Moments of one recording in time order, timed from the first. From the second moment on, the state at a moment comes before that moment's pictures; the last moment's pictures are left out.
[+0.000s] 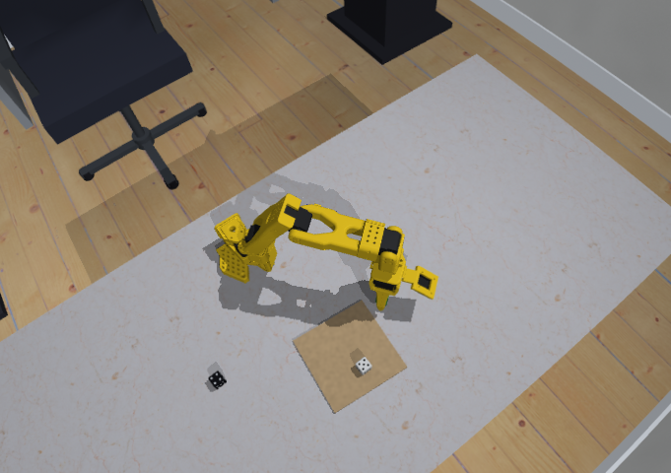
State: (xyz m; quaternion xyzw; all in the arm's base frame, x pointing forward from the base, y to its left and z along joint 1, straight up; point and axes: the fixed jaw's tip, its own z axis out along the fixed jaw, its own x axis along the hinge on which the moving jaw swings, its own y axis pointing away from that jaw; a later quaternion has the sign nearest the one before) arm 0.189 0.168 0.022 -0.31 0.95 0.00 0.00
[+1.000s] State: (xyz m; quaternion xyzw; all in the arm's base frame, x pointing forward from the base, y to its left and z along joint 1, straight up) arm 0.189 0.168 0.013 -0.31 0.95 0.00 0.00
